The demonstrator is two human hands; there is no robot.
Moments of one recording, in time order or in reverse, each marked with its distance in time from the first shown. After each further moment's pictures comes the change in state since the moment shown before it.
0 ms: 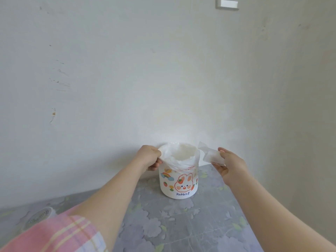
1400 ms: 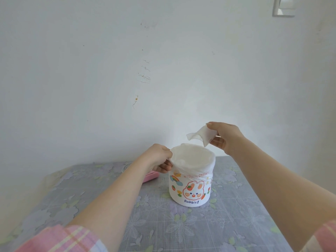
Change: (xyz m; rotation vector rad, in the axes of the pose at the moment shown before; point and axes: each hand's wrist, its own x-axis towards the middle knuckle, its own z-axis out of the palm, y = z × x) left_hand -0.152 -0.062 -0.126 0.034 -0.019 -0.050; right_hand -0.153 0.031 0.102 -0.385 -0.415 -0.091
